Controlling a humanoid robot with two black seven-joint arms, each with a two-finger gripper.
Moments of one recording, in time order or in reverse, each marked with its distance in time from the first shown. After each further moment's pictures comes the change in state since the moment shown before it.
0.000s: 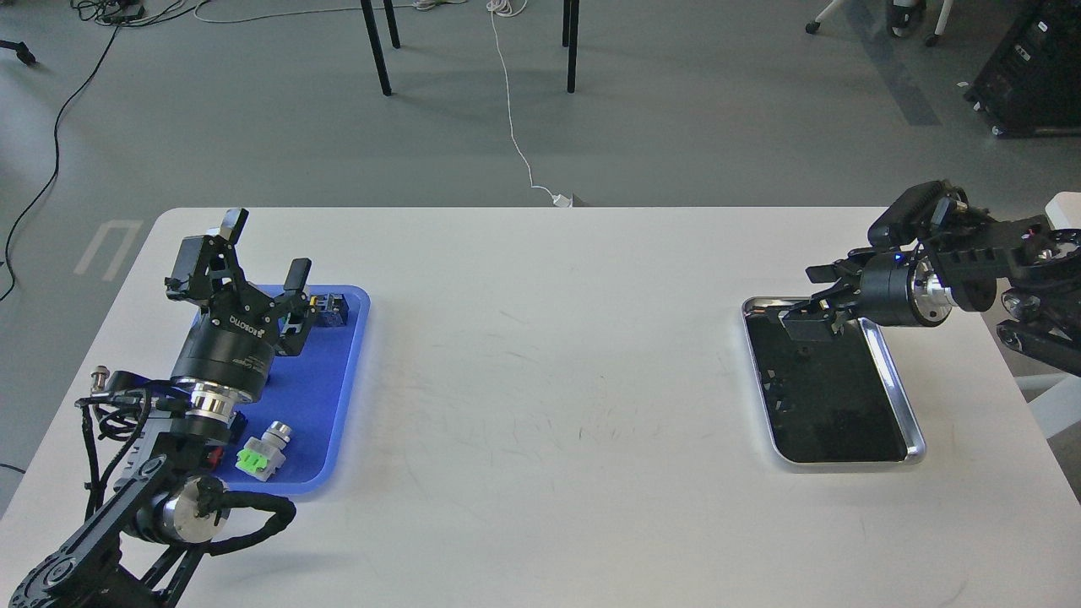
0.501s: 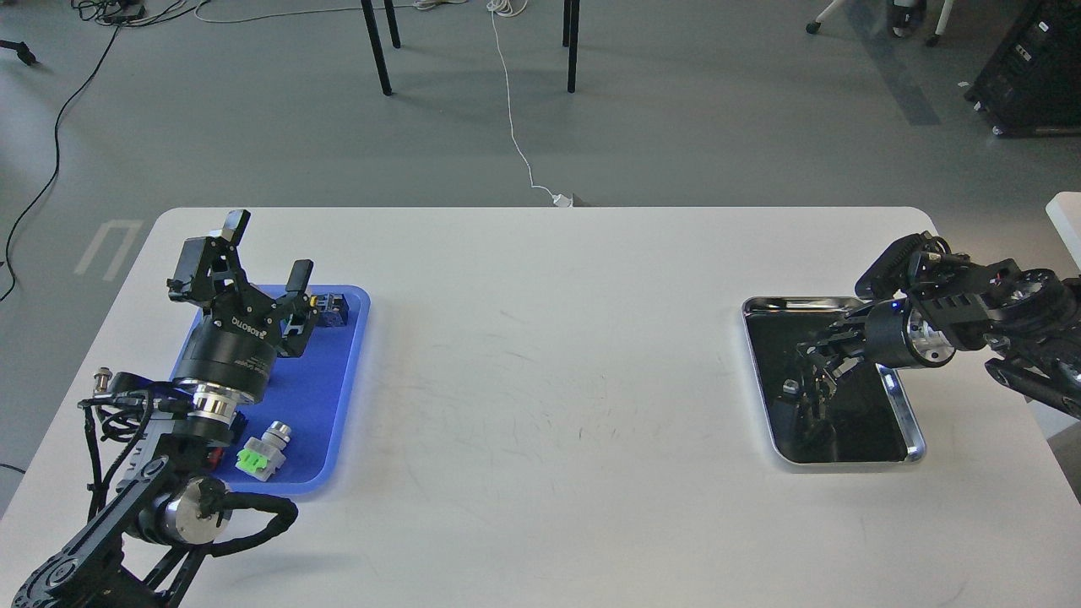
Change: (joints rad) left arm 0.002 -0.005 0.001 0.000 0.000 0.000 0.000; right arm -0.086 0.116 -0.183 -0.204 -0.107 0.007 0.000
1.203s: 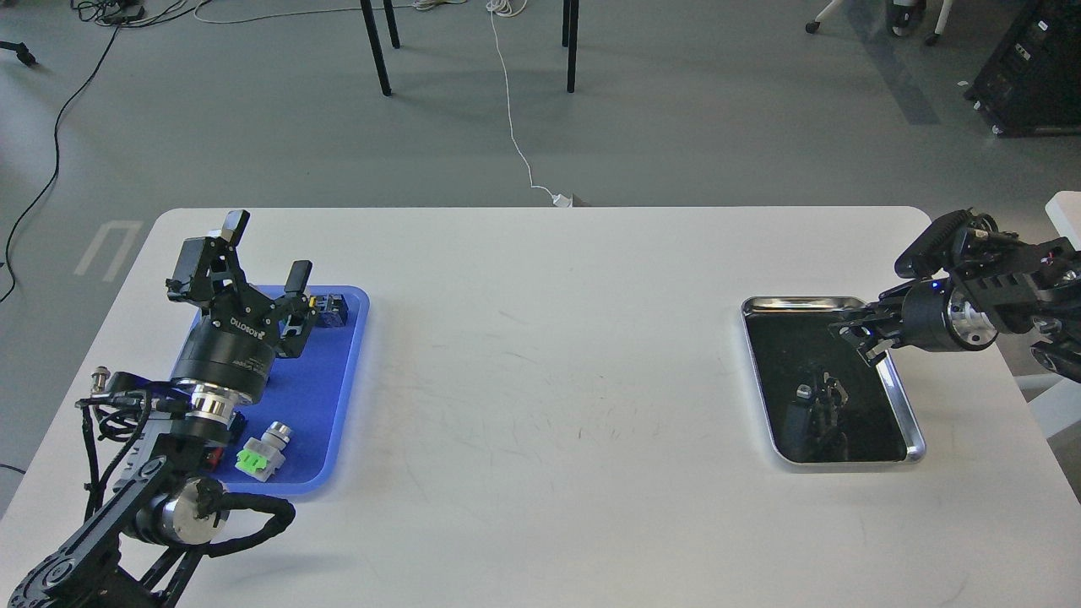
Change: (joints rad) left arm 0.000 0.009 0.005 0.000 -0.002 0.000 0.000; right arm 0.043 -0.089 -0.014 0.034 -0.013 0.017 0.000
